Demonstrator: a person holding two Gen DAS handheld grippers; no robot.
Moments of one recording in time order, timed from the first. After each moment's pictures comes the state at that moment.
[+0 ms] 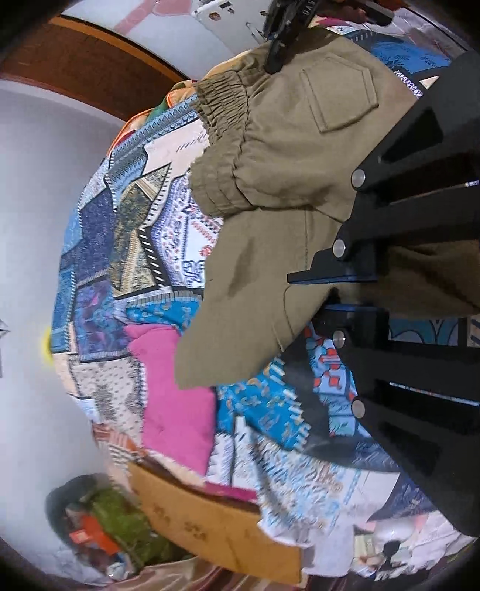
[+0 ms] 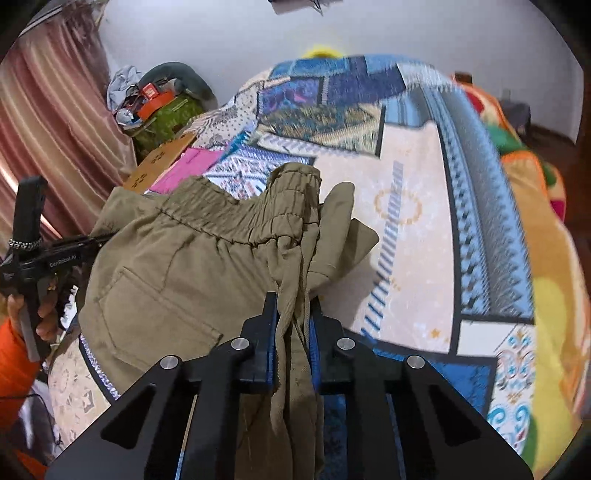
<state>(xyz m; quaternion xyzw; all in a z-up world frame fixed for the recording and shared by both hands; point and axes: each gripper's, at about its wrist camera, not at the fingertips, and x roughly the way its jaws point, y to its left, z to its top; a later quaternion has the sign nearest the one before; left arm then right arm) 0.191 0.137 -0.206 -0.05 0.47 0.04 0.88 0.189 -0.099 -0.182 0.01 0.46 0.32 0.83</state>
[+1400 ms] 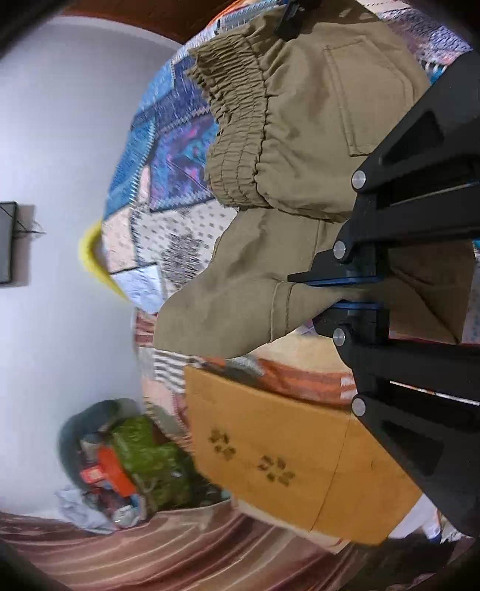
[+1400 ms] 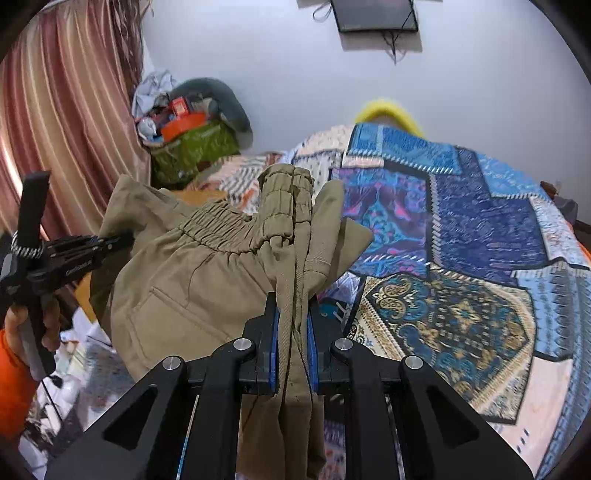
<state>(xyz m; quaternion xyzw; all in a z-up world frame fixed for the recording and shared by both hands) 0.359 0.387 -0.213 -0.05 0.41 0.18 0.89 0.342 0.144 -0.153 -0.05 0.37 0.37 0.85</state>
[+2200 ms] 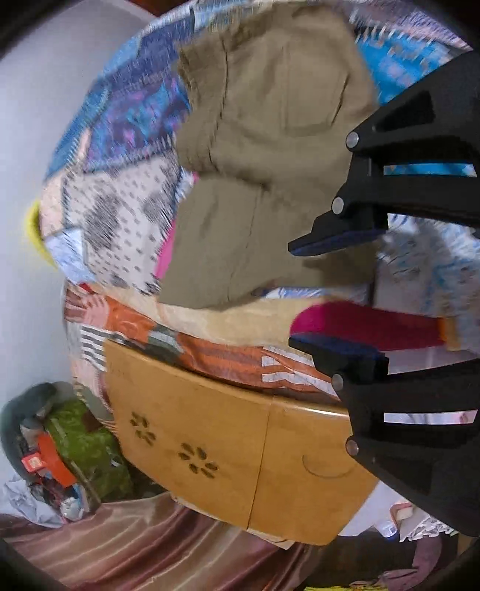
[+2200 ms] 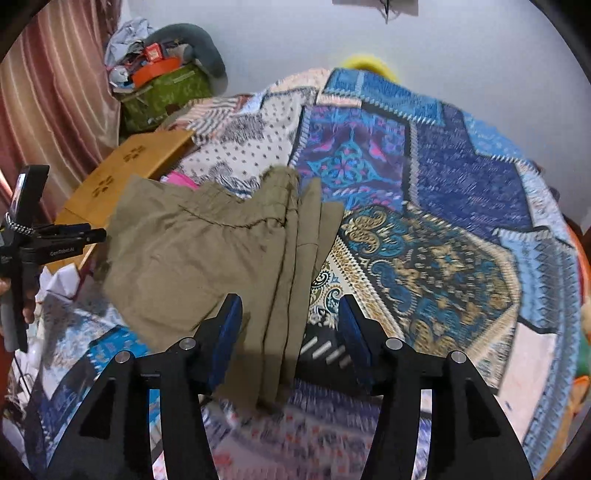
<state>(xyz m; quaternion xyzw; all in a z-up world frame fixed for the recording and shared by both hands) 0.315 0.400 -0.238 -0.08 0.49 0.20 0.84 0.329 0.128 -0.168 -0.12 0.44 0.32 0.83</state>
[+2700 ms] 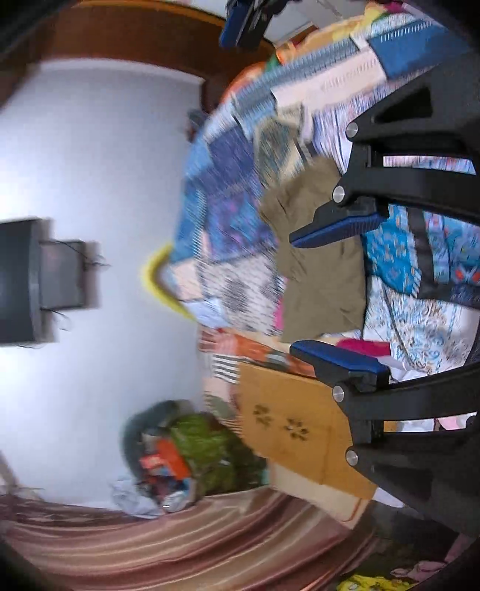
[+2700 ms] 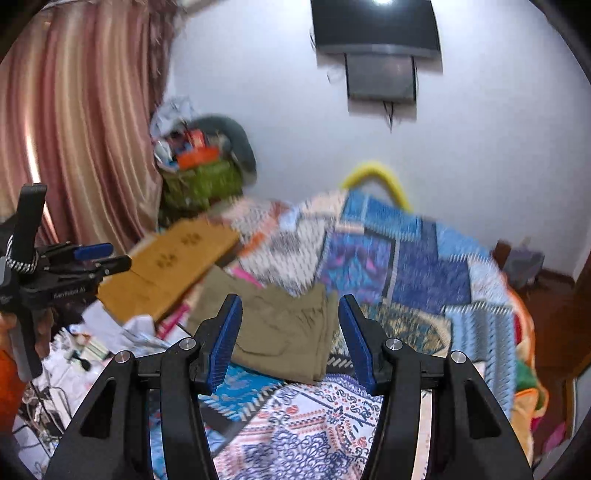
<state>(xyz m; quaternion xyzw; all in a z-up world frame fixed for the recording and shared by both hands) 0.170 0.256 -0.032 -0.01 0.29 0.15 0.94 0.195 0.078 0.004 -0.08 0.26 0.36 0.89</state>
